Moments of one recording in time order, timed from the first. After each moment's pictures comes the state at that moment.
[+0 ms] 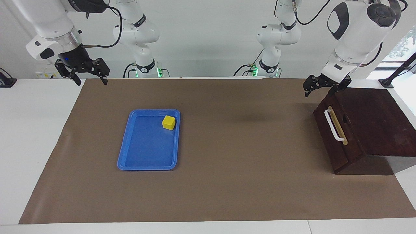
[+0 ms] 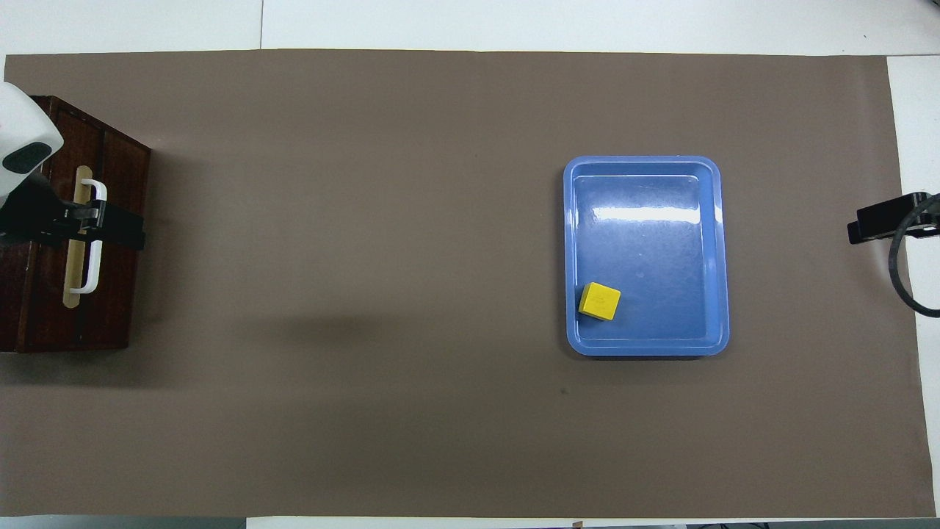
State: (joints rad) left arm -0.10 0.01 0.00 -1.64 0.03 1.57 0.01; right arm 0.06 -0.03 -0.12 -1.55 0.00 1.50 -0.07
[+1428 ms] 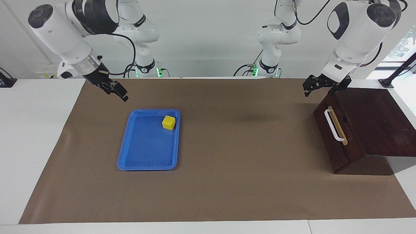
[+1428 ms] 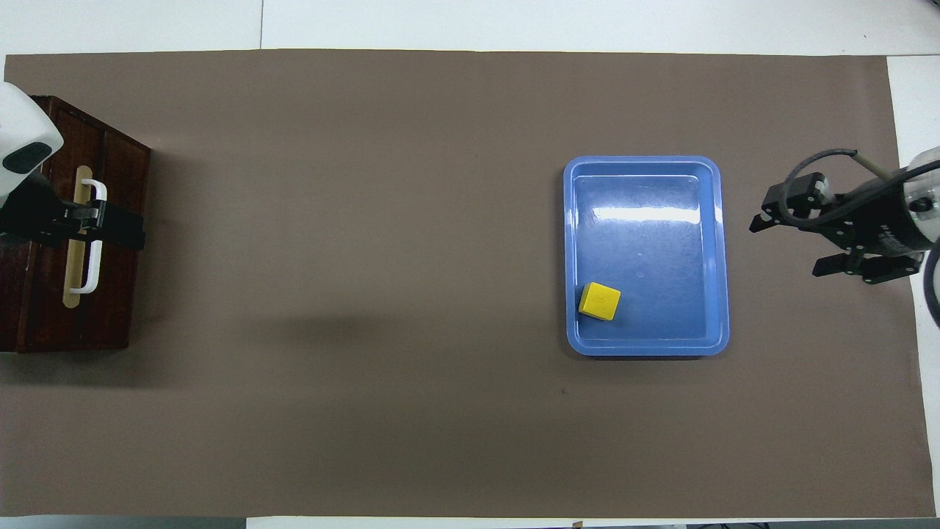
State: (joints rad) left arm -0.10 0.01 0.00 -1.64 0.03 1.57 0.01; right arm 0.10 -0.03 -0.12 -1.80 0.24 1.68 0.63
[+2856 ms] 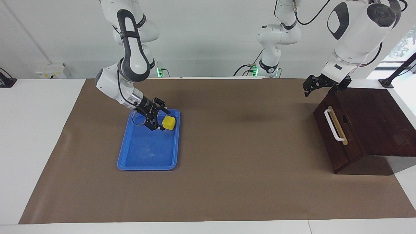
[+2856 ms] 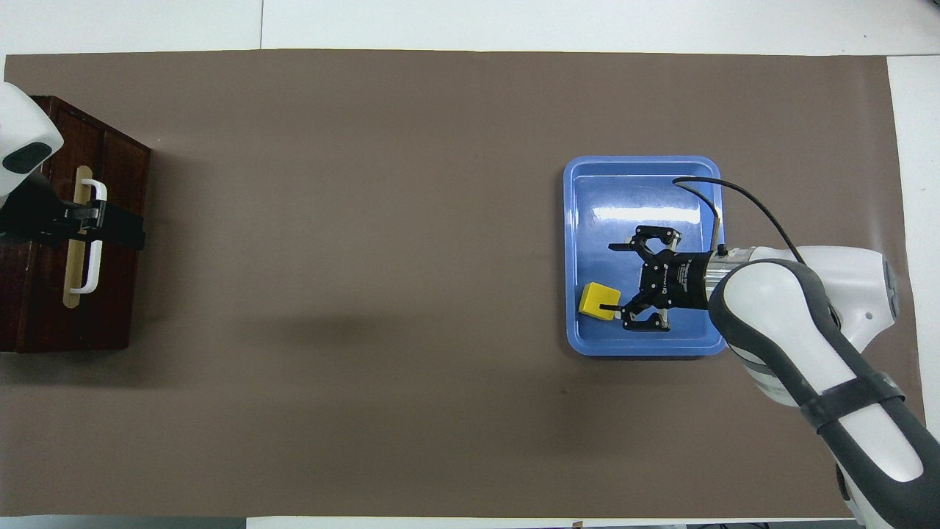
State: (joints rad) left arm -0.10 0.01 0.00 -1.64 0.03 1.57 0.01; right arm 0.26 0.02 -0.12 -2.36 1.06 2.32 1.13
